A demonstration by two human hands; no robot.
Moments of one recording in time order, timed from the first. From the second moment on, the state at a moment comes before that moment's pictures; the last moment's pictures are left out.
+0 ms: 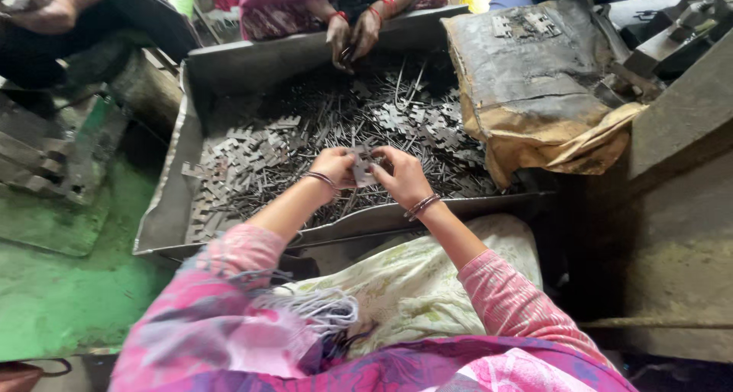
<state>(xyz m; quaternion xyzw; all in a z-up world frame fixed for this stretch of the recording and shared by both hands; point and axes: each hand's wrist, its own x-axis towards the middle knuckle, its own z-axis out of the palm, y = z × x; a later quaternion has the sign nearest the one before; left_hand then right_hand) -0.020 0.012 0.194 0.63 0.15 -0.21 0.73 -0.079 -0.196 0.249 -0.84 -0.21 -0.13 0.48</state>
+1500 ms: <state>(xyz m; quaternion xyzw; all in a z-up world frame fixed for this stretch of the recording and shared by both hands) 0.014 -0.008 0.031 0.58 0.26 -0.14 0.76 0.176 -0.297 -0.048 -0.97 -0.13 -0.05 0.21</state>
